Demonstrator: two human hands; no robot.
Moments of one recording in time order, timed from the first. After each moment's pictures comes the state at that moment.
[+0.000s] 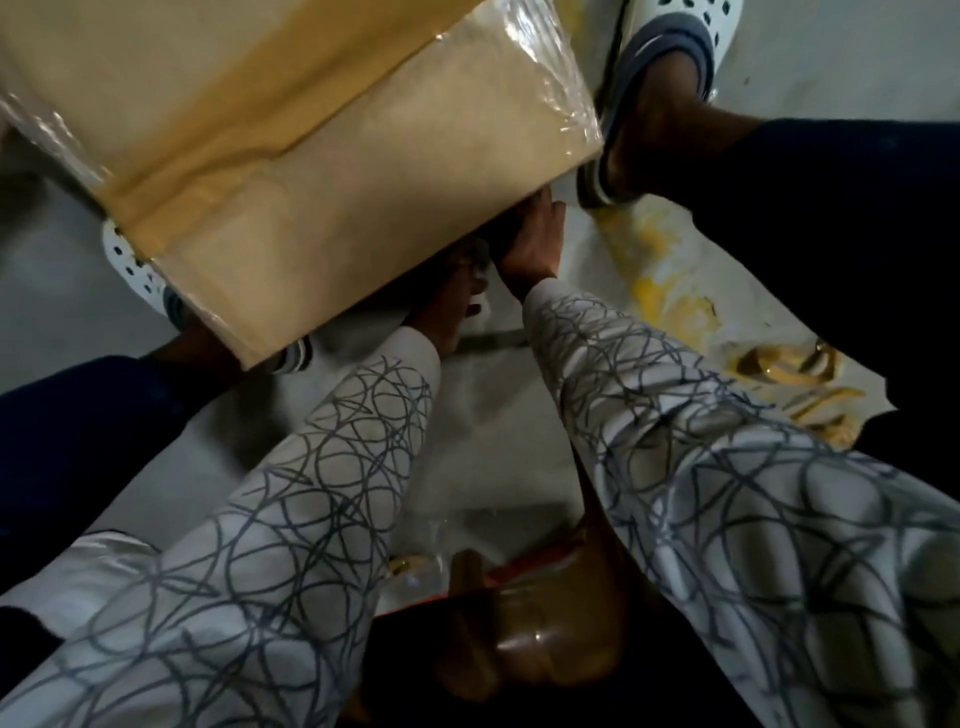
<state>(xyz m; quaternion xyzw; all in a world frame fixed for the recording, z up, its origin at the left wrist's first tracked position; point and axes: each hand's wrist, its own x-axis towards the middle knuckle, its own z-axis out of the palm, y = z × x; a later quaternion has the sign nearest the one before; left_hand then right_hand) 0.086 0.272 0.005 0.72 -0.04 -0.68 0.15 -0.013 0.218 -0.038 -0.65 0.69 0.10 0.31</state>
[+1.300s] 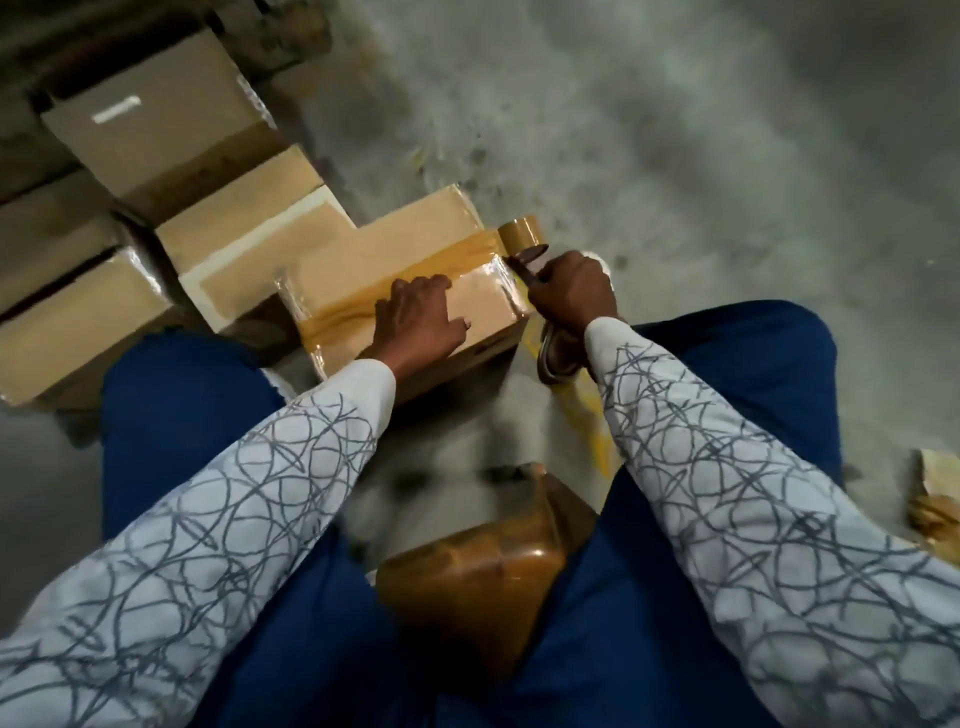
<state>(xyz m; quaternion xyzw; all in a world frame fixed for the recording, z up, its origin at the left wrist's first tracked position) 0.119 0.201 0.264 0.74 -0.62 -0.26 -0.03 -0.064 0.139 0.265 -0.64 0.70 -0.02 0.32</state>
